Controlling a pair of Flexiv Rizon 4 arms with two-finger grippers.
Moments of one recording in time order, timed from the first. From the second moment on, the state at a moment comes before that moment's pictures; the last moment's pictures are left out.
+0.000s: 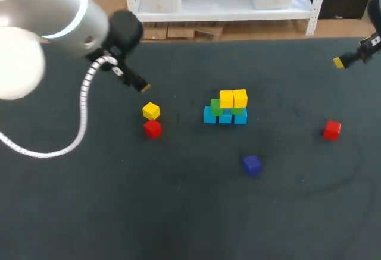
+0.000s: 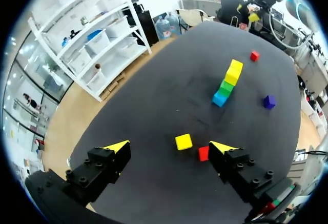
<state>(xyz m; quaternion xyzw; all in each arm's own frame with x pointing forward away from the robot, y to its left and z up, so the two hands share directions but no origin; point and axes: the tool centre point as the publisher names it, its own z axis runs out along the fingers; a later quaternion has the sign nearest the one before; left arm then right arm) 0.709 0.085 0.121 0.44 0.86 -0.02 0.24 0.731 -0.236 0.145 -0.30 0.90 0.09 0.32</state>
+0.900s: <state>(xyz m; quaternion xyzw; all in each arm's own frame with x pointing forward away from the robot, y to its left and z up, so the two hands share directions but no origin) 0.724 0.056 0.070 0.43 0.90 0.02 0.08 0.731 -0.236 0.145 -0.30 0.90 0.09 0.32</state>
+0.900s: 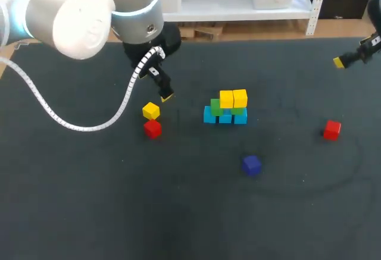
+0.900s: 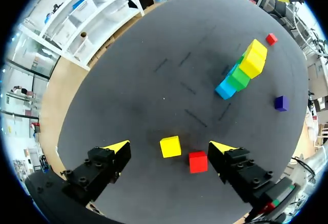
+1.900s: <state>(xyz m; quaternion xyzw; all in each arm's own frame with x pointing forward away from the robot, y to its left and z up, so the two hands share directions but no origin) 0.717 0.065 0.010 0.41 0.91 -0.01 0.05 0.731 -0.236 0.145 -0.30 0.90 0.09 0.32</state>
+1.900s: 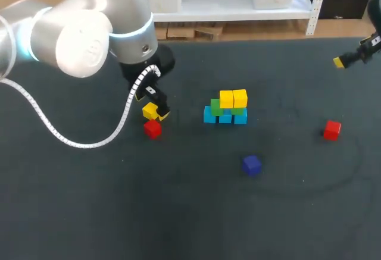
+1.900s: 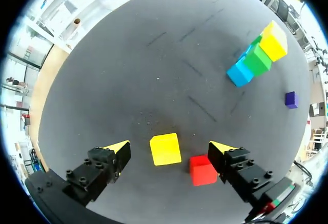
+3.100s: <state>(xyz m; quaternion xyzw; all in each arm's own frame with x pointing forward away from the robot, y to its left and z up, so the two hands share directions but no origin) 0.723 0.063 0.009 0.41 0.91 0.01 0.04 0.731 -0.236 0.145 -0.30 0.90 0.09 0.32</state>
